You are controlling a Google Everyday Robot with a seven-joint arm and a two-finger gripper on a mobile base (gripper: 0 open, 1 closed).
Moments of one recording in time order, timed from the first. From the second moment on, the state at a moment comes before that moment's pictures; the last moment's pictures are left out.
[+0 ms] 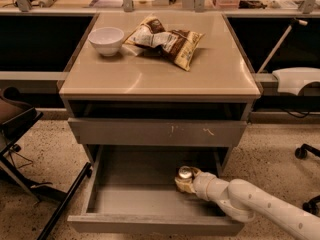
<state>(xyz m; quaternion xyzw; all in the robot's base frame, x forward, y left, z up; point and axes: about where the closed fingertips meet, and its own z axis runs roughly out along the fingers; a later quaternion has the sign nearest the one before) 0.560 -0.106 0.410 -0.33 0.80 0.21 0.46</state>
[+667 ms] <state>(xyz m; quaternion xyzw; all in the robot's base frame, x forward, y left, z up) 0.560 -0.106 0.410 -0.33 0.80 0.21 0.46</state>
